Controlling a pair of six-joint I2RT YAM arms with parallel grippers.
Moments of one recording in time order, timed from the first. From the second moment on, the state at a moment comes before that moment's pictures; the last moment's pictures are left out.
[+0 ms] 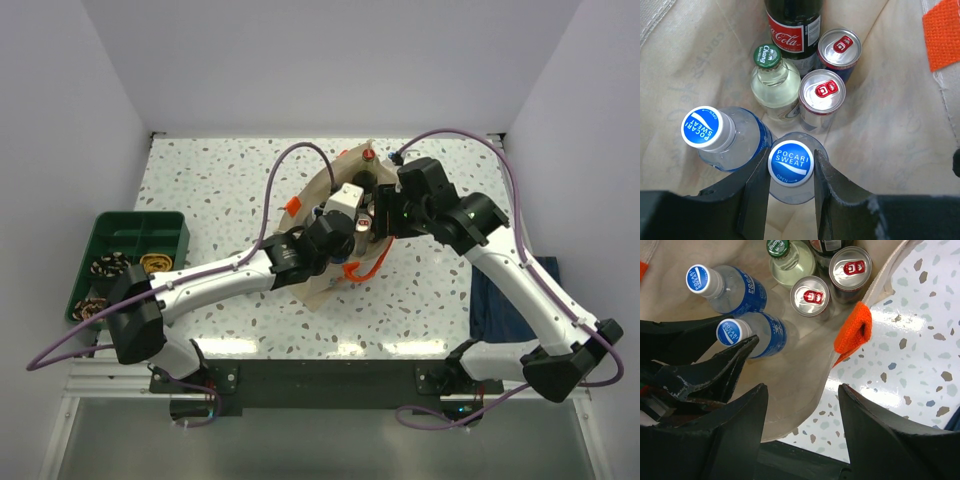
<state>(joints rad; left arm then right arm) -1.04 1.53 1.21 -0.25 -0.57 -0.34 0.63 1.27 1.46 -0.99 0.17 0.45</state>
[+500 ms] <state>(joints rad) -1.06 1.55 1.27 -0.34 -0.57 -0.29 0.63 1.27 1.46 -0.99 0.17 0.45</state>
